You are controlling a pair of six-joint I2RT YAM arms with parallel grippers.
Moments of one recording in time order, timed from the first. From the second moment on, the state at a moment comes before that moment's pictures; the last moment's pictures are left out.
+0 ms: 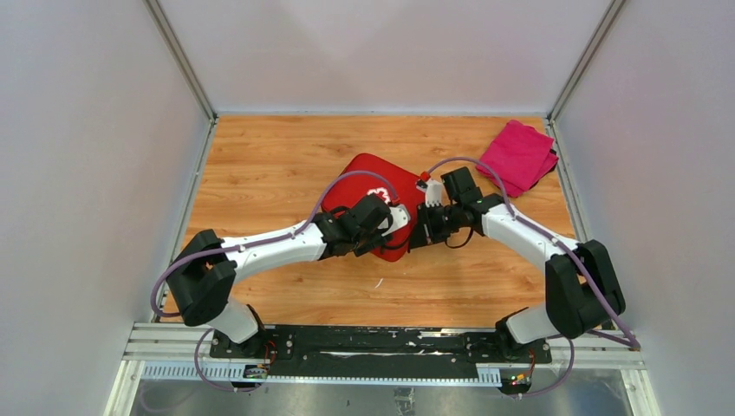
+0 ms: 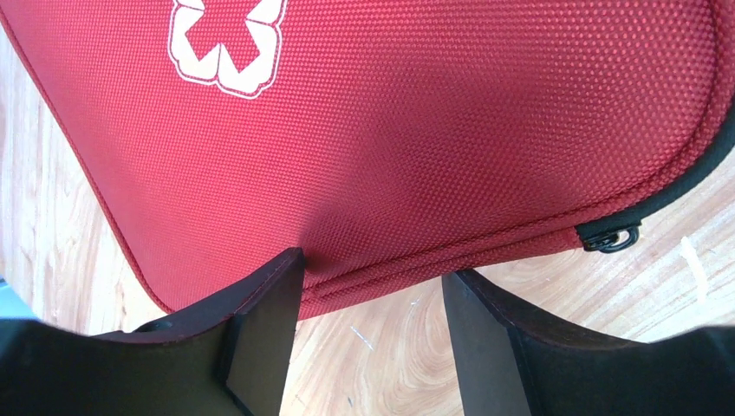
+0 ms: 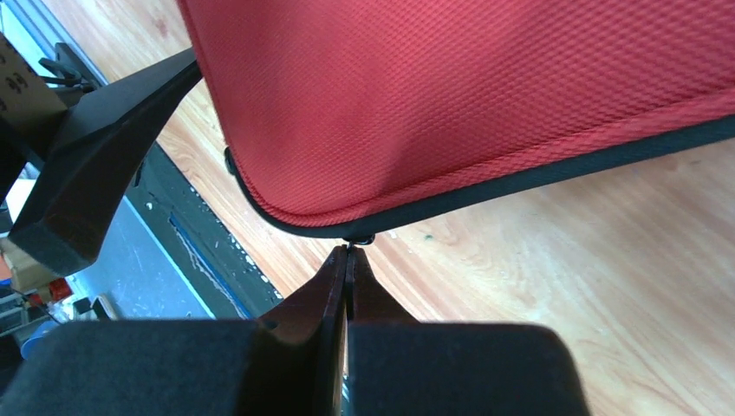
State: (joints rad) left arm -0.94 1.53 1.00 -0.35 -0.33 0.32; right arm 0.44 1.44 0.90 -0.47 -0.62 0.17
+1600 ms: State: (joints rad) left arm -0.94 1.52 1.01 -0.32 -0.26 0.21; right arm 0.69 1.29 0.57 0.16 -0.33 0.81
